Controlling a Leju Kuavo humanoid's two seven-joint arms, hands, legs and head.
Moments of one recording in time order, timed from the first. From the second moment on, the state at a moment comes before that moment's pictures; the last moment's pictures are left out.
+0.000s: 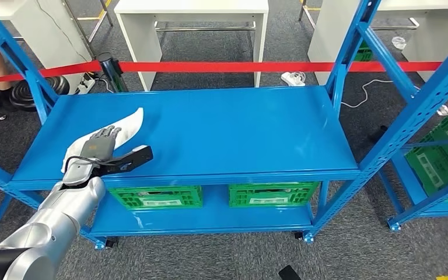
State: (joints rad) left arm -0.90 -0.07 -0.10 -0.27 -1.42 0.14 -0.01; right arm -0.07 0.16 -0.76 -0.19 1.17 -0.06 -0.28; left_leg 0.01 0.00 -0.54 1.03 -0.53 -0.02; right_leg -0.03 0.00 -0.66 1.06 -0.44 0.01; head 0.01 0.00
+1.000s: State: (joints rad) left arm -0.89 -0.07 0.00 -0.27 -1.34 0.06 -0.10; right arm -0.07 0.16 -0.78 -0.19 1.16 -0.07 -0.28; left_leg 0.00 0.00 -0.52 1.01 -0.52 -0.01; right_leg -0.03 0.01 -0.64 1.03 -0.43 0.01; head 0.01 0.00
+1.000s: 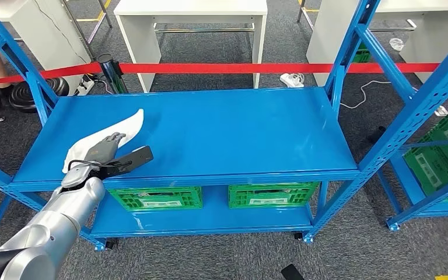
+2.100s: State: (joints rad) left arm -0.87 -0.09 0.00 -0.26 -1.36 0.08 -0.11; right arm -0.08 0.16 -0.78 -0.19 1.17 -0.08 -0.28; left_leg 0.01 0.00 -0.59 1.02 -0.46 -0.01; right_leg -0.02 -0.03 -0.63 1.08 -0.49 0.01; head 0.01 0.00
